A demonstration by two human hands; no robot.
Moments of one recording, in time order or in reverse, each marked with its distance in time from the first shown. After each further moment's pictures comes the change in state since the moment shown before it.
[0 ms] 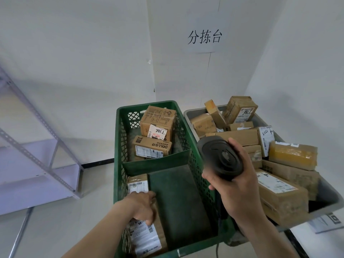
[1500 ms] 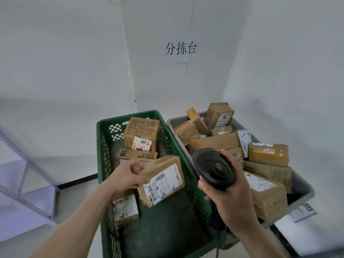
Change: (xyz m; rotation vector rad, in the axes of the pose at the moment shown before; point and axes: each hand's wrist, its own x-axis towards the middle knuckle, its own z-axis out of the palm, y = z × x) left_hand -0.015 0.000 -0.094 -0.784 0.329 0.382; right_hand -0.011 -0.003 -0.005 -0.129 0.085 0.060
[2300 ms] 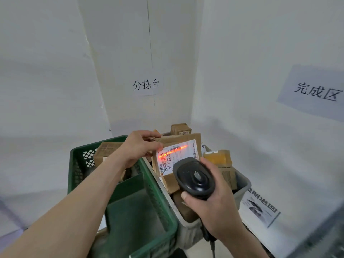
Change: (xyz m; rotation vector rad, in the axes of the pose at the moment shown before) left_hand -0.086 0.206 0.107 -0.099 0.028 0.401; right_hand -0.084 -0.065 -0.125 -0.055 0.034 -0.055
